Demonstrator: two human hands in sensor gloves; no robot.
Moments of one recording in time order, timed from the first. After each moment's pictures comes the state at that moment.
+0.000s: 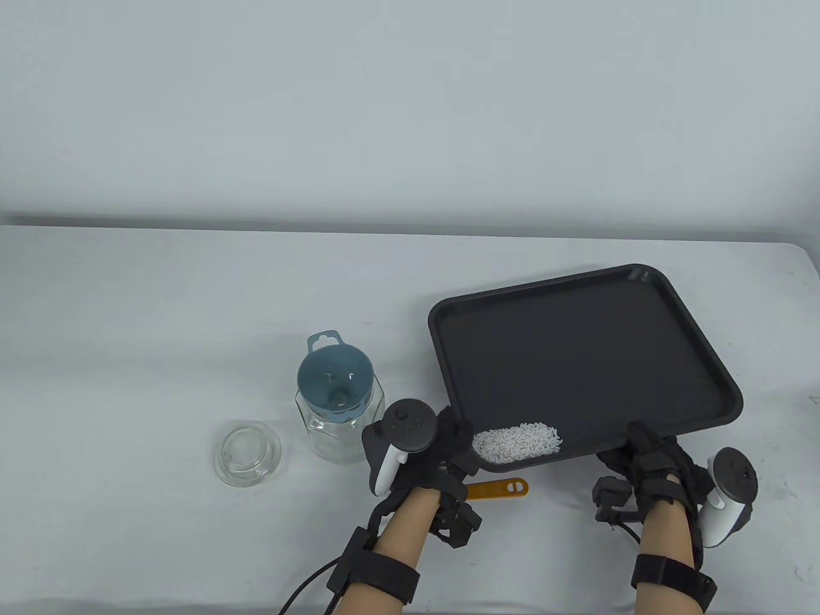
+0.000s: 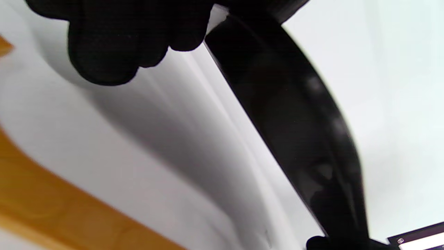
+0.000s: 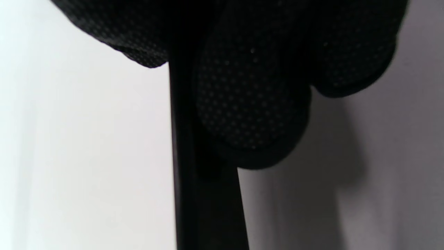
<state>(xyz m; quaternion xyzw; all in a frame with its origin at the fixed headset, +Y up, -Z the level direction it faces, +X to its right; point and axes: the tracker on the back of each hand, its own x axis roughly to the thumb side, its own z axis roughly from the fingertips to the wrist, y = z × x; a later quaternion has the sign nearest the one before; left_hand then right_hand) -0.020 -0.755 -0.305 -0.10 -0.06 0.49 0.86 0.344 -0.776 -0.272 -0.23 -0.07 0.68 0.70</state>
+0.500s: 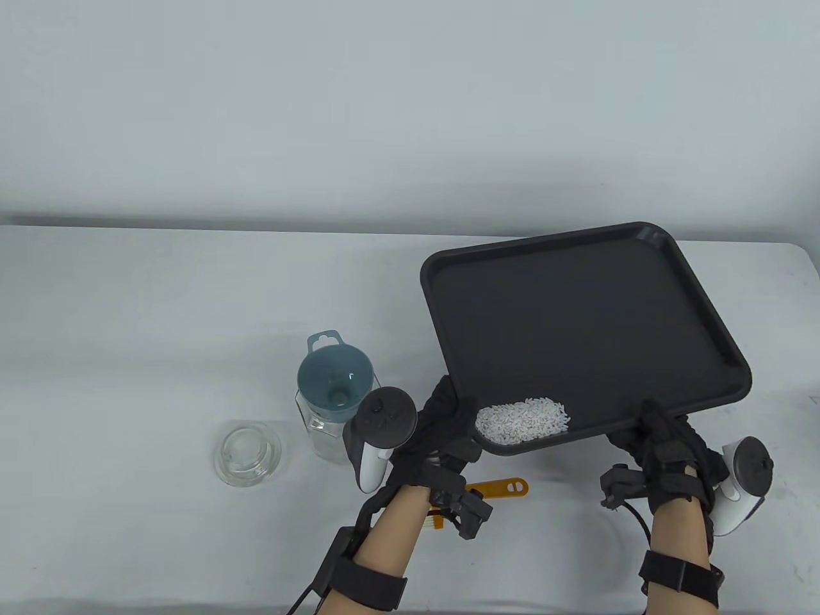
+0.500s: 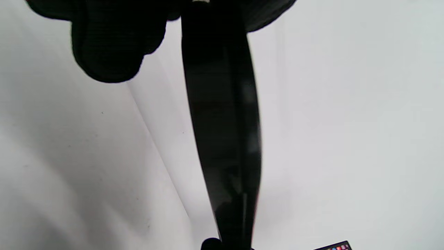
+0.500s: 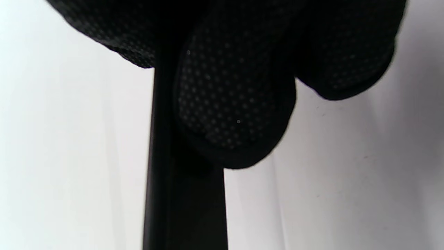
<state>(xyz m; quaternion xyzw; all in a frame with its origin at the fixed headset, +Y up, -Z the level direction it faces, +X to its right) -0.034 -0.670 -0.286 -0.04 -0.12 0.60 0.79 0.331 -0.726 -0.278 -0.12 -0.10 0.63 0.76</state>
